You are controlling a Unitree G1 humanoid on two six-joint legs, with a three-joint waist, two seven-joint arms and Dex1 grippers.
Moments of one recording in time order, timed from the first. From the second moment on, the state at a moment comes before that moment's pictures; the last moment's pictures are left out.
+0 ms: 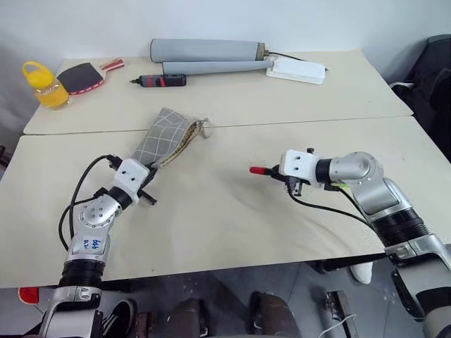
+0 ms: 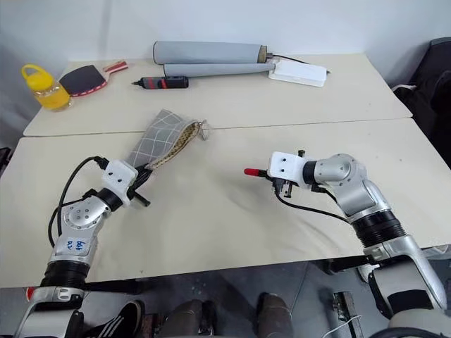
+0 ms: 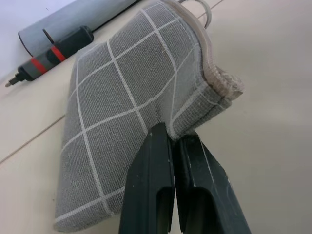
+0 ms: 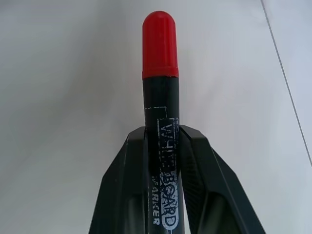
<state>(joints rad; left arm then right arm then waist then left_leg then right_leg) -0.36 0.51 0.11 0.28 -0.05 -0.16 -0.46 -0.75 -0.67 0.34 0.35 -0.11 -0.03 0.95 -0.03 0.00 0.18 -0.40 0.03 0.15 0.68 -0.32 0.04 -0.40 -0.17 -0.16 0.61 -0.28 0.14</state>
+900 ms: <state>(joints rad) 0.11 0.60 0.43 -0.26 -0.47 0.24 -0.64 -0.17 -0.69 -0.14 -0.10 0.40 0.22 1.02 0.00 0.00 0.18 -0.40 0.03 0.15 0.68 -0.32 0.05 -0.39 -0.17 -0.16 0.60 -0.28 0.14</state>
